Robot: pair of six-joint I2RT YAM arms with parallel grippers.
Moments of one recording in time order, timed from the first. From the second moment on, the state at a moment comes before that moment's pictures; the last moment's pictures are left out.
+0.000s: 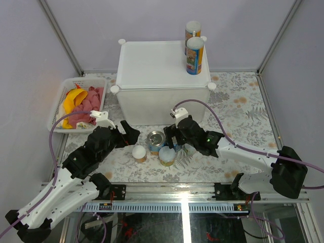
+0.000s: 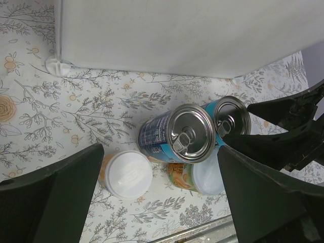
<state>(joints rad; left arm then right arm) -0.69 0.58 0.71 -0.58 -0.27 -0.69 0.96 1.30 0.83 -0.18 0.24 0.32</state>
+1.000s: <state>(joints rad) -0.69 0.58 0.71 -0.58 -0.28 -0.69 0.97 1.24 0.75 -0.25 0.25 0.27</state>
